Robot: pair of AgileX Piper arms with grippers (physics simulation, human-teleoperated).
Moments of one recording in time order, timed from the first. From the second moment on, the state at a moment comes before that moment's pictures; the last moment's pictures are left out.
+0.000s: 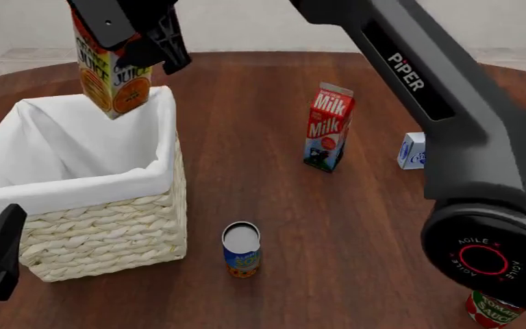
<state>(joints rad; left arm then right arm) -0.01 0.07 0.00 -0.05 0.01 0.97 2.17 -2.68 1.22 -1.56</state>
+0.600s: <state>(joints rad) -0.02 0.07 0.00 -0.06 0.02 1.00 2.30 -2.66 1.22 -1.52</state>
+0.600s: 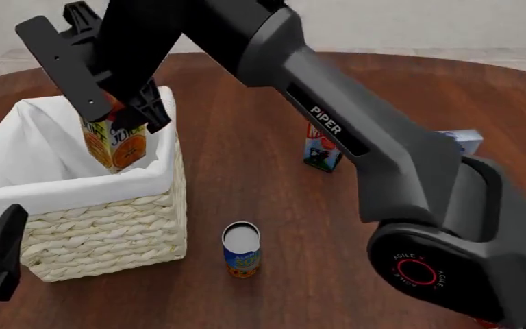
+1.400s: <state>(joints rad) -0.02 0.17 0.00 -0.12 0.01 1.04 2.42 -2.70 1.21 -1.52</state>
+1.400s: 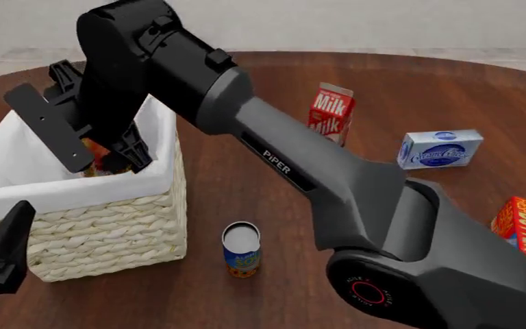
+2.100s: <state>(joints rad) -0.02 0.18 0.00 -0.14 0.01 1.04 2.40 -2.71 1.21 -1.54</state>
